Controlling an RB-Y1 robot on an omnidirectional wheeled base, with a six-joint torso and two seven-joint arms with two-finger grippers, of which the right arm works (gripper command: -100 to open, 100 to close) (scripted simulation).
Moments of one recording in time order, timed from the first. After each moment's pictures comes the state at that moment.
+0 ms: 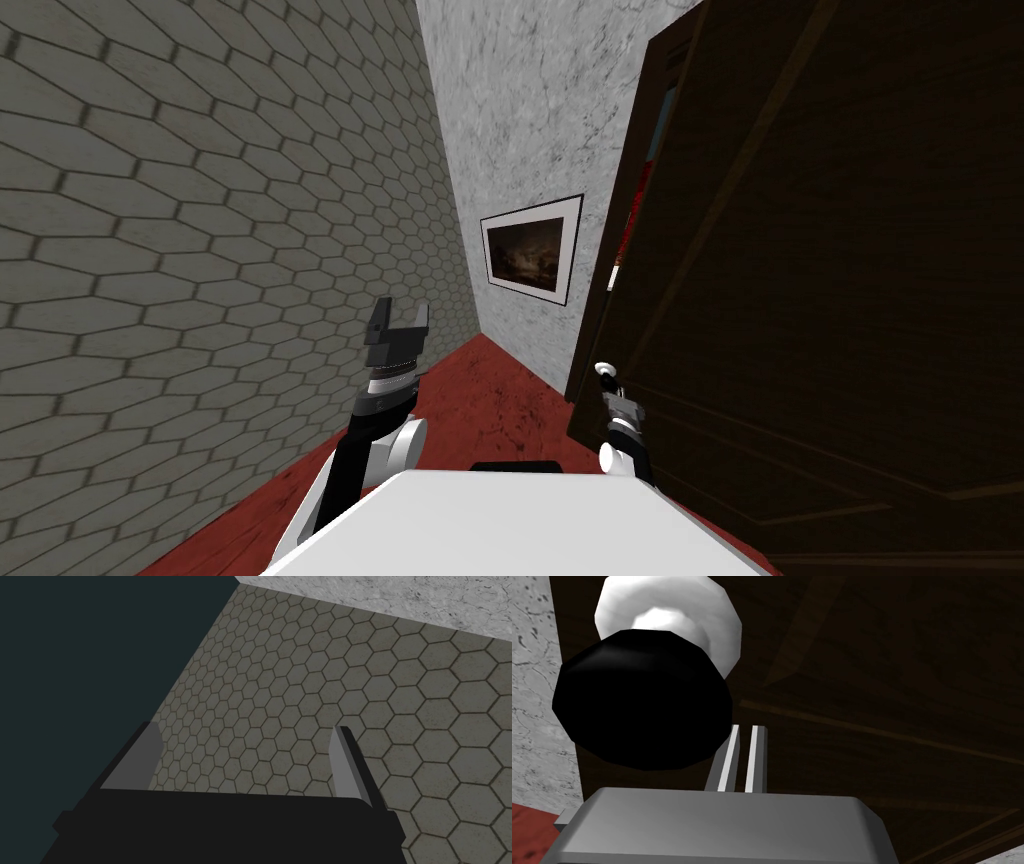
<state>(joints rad) -0.04 -0.14 -0.23 -0.69 -0.55 -0.84 -0.96</state>
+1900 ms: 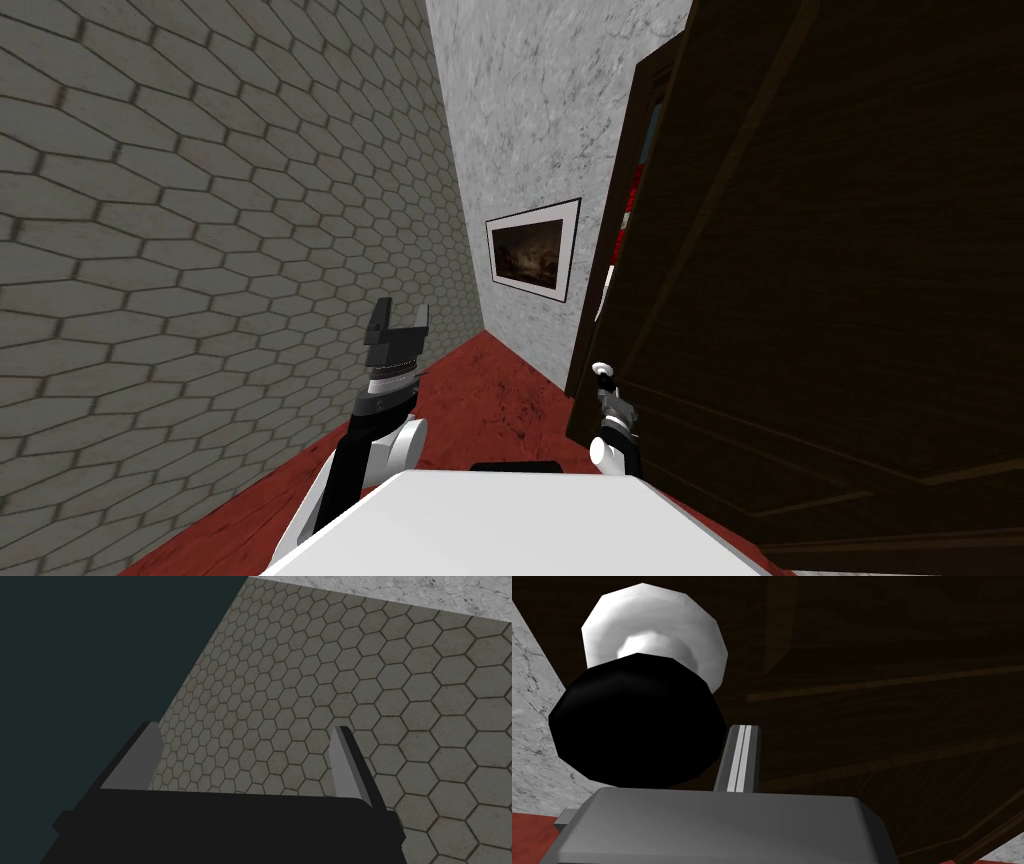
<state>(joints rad) -0.05 -0.10 -0.20 -0.71 -0.65 -0.85 -1.19</state>
